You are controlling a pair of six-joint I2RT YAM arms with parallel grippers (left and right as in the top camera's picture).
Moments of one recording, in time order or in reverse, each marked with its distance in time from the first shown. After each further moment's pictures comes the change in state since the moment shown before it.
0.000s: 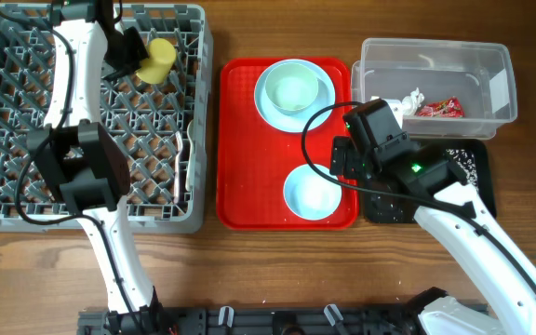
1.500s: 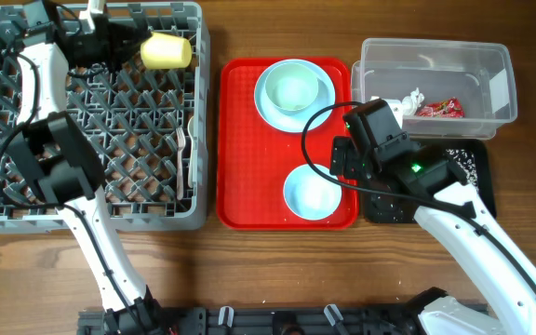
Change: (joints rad) left arm 0.214 0.194 0.006 0.307 1.230 0.013; right arm 0.000 0.000 0.000 0.000 0.000 0.000
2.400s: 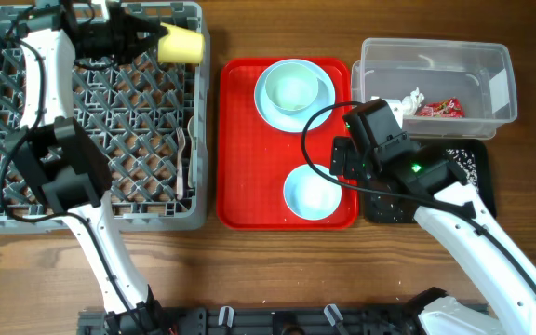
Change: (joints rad) left arm -0.068 -0.135 -0.009 -0.182 -0.020 0.190; right arm 0.000 0.000 0.000 0.000 0.000 0.000
